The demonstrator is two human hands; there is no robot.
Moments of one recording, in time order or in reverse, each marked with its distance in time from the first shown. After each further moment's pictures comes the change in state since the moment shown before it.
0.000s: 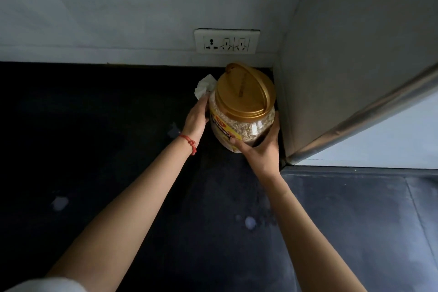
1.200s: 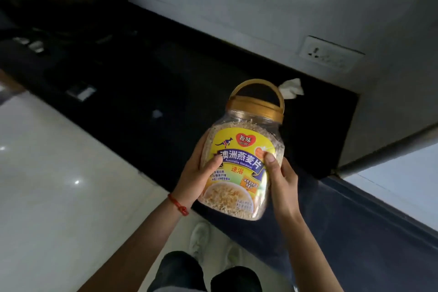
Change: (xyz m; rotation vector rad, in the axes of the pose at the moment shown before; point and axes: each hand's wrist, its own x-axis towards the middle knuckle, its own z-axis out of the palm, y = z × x) left_hand -0.261 -0.081 -0.054 -0.344 0.242 0.216; right_hand -0.151 -0.050 -0.023 0.412 -0.668 0.189
